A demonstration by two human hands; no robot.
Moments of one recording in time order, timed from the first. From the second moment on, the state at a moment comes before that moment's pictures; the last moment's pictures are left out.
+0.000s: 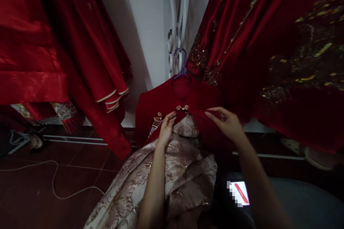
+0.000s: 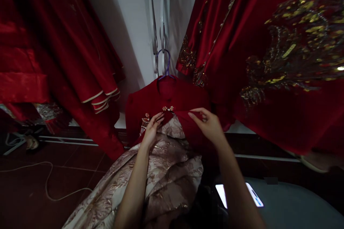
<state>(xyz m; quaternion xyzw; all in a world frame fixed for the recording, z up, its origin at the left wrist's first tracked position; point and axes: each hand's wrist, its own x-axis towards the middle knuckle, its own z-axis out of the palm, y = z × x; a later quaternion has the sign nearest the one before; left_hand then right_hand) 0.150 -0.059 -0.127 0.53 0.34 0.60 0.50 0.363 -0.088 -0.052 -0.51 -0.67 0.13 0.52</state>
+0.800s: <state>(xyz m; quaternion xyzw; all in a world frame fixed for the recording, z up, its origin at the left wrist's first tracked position) 0.098 -0.058 -0.131 0.55 0.46 0.64 0.29 0.293 -0.108 -0.045 -0.36 -0.70 0.39 0.47</state>
